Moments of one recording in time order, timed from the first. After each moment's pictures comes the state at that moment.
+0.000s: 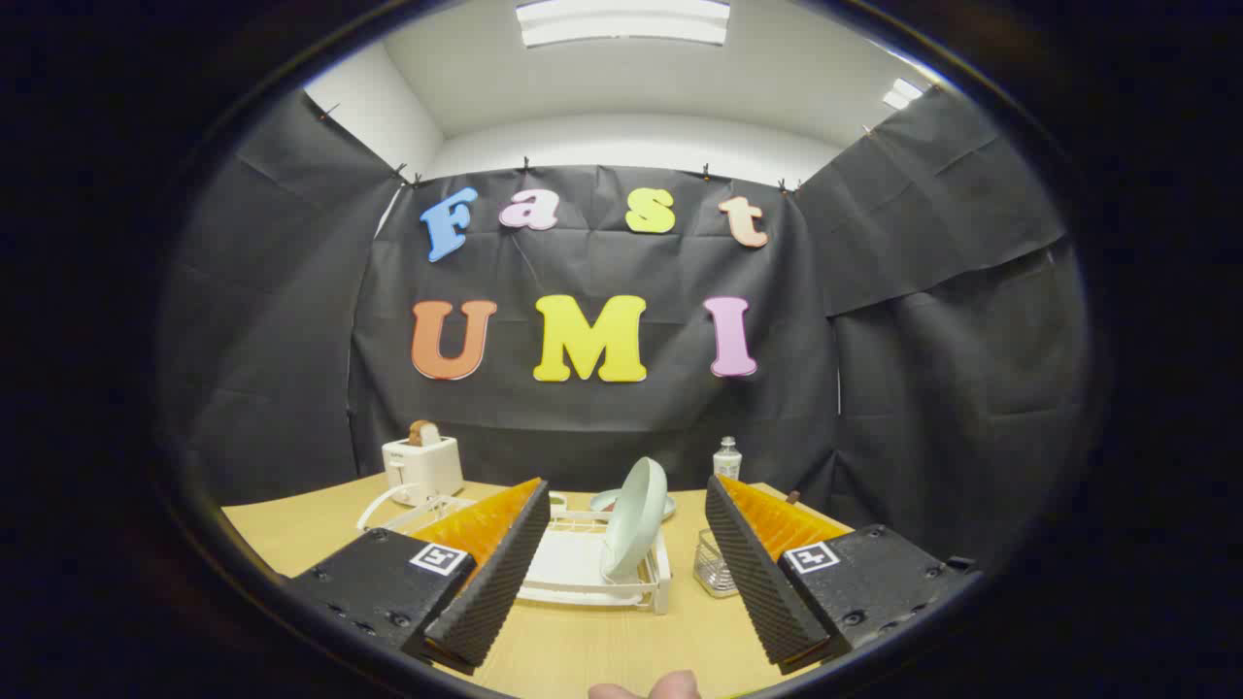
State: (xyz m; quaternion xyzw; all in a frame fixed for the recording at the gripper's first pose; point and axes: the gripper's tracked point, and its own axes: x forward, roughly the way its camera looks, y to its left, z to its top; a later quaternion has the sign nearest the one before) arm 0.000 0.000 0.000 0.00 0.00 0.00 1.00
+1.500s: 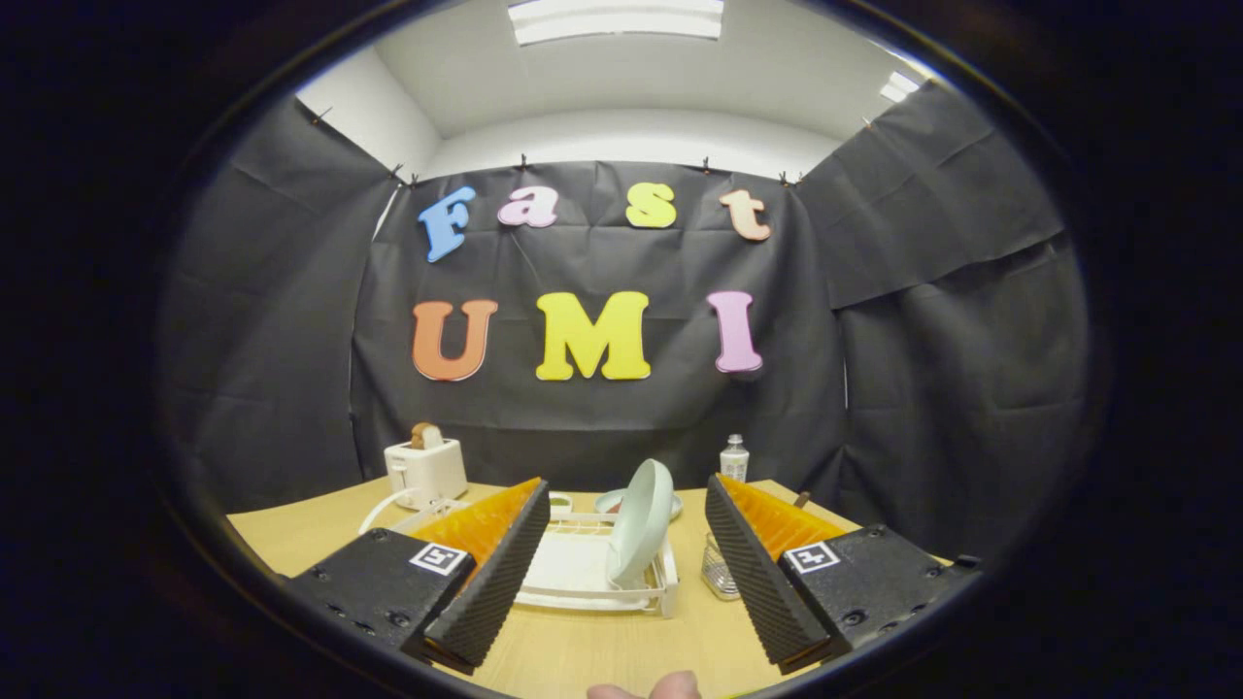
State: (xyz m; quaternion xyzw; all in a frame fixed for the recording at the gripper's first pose) arm 0.023 -0.010 0.007 0.00 0.01 0.01 1.00
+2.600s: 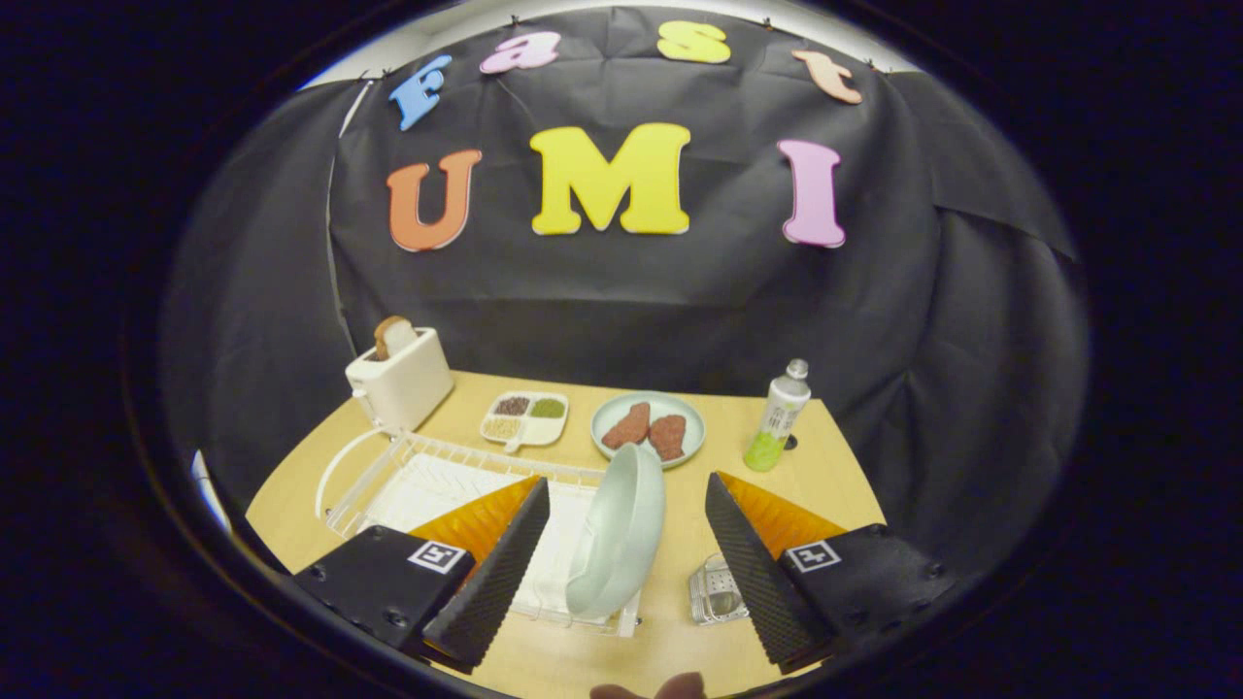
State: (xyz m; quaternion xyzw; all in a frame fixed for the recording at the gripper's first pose) arm 0.231 -0.039 -0.004 -0.04 0.35 0.06 0.93
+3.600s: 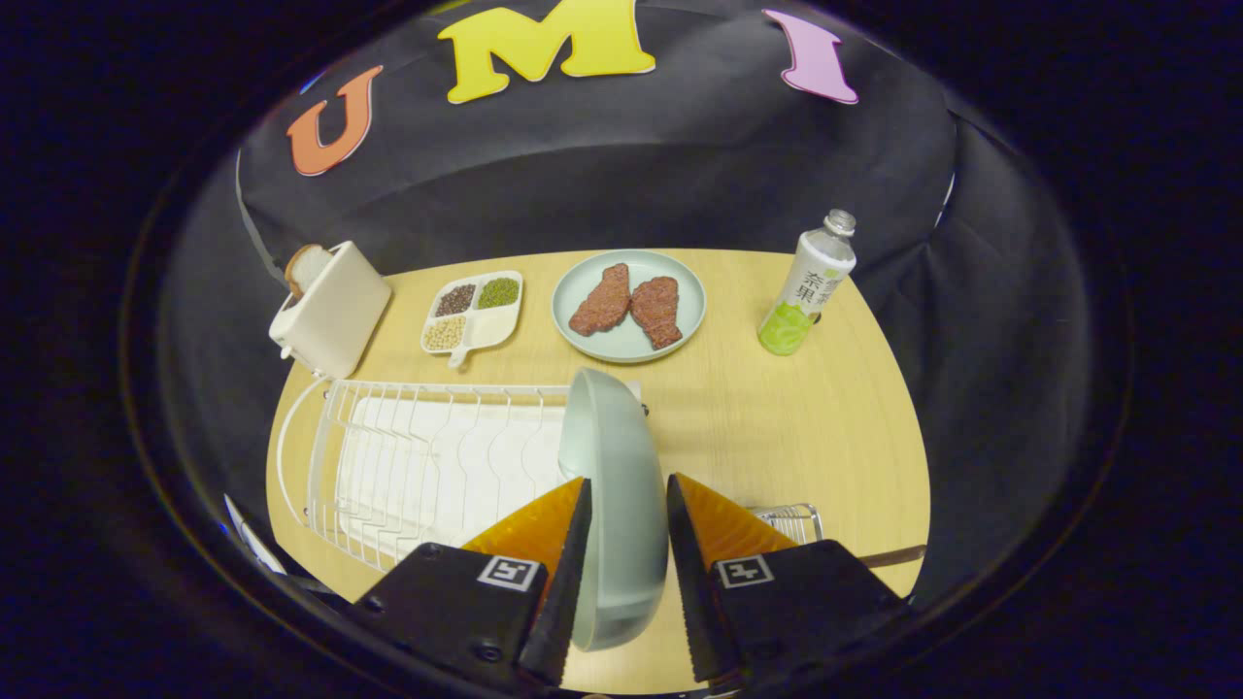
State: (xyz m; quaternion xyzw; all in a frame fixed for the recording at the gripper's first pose) arm 0.263 -0.036 -0.074 0.01 0.54 0.00 0.84
